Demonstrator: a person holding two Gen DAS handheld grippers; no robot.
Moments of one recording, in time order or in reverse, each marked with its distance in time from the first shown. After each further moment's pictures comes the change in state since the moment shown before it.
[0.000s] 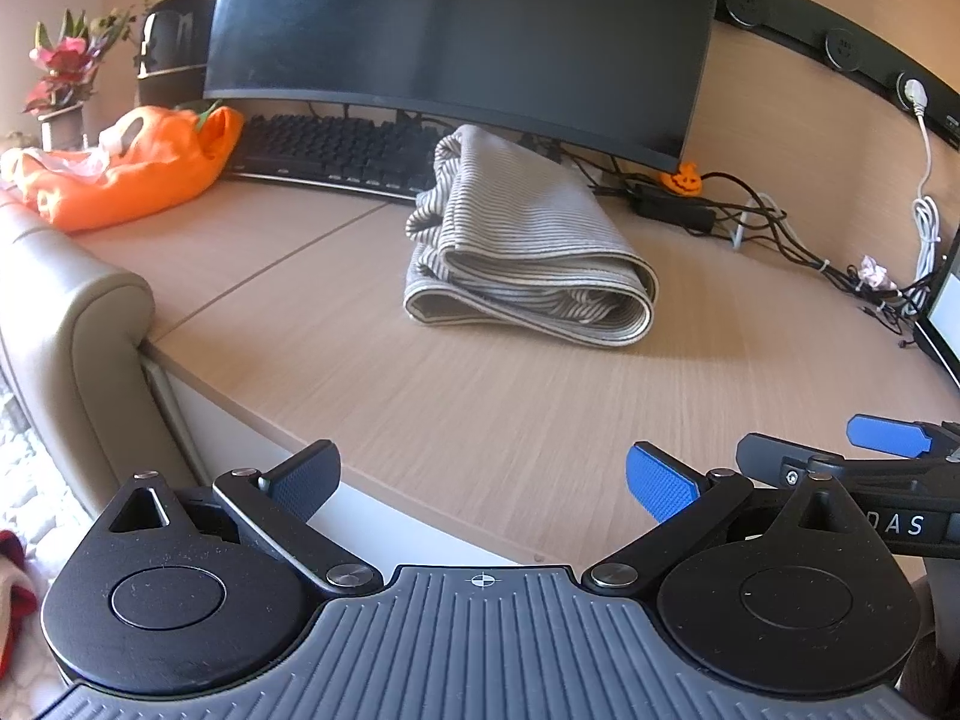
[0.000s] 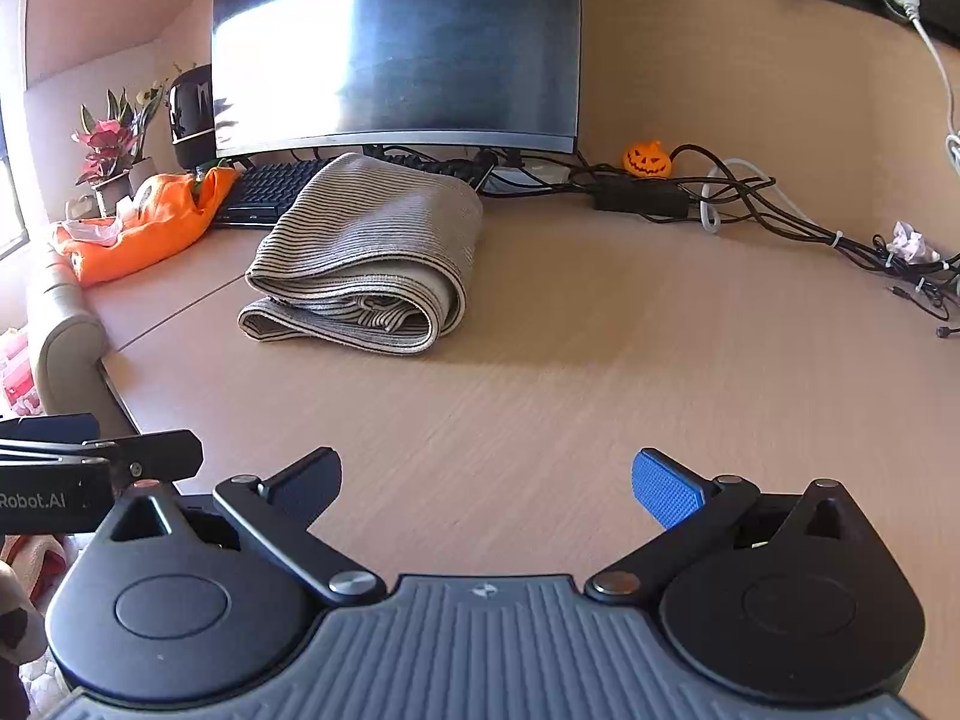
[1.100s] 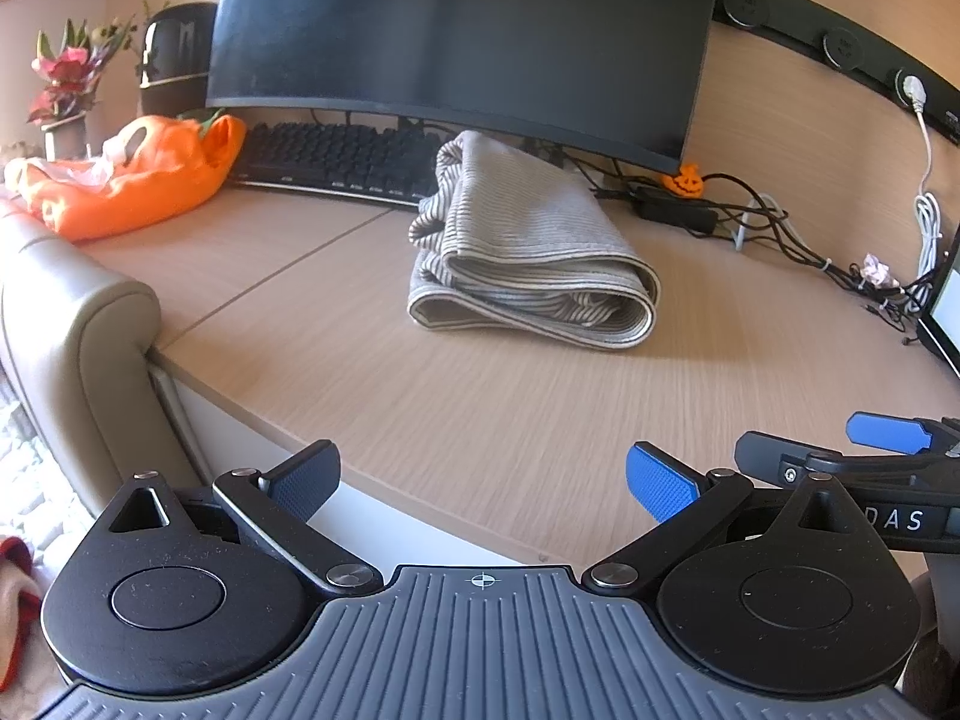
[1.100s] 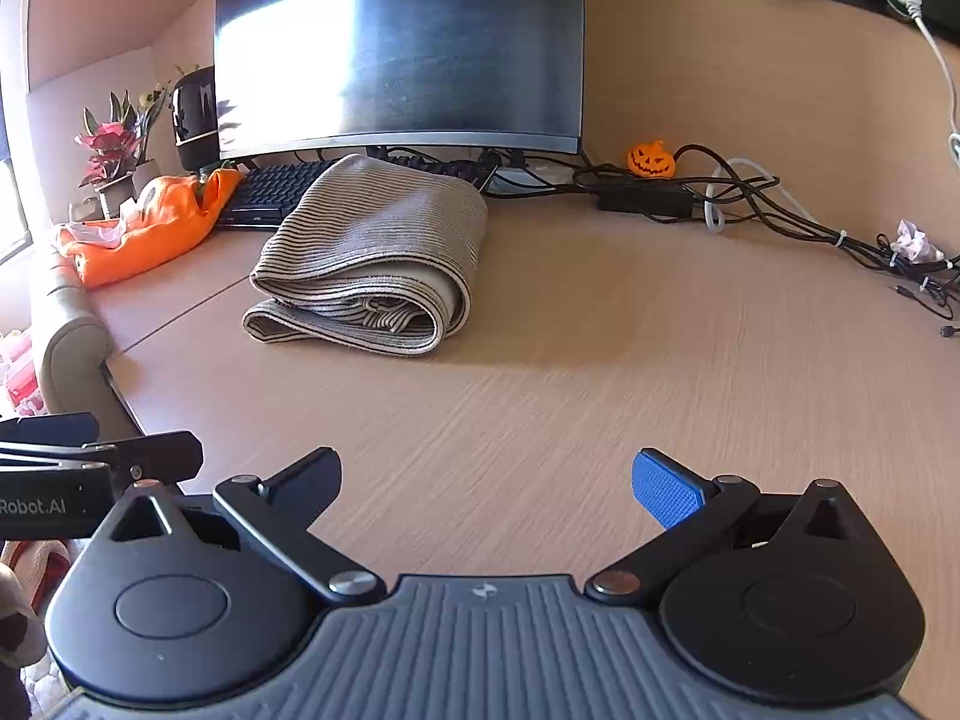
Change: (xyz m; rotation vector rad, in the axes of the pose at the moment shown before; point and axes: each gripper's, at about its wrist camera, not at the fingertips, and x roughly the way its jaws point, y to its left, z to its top) left arm -0.006 -0.007 -0.003 0.008 -0.015 0.020; right arm -0.001 0.000 0.000 0.001 -0.001 0.009
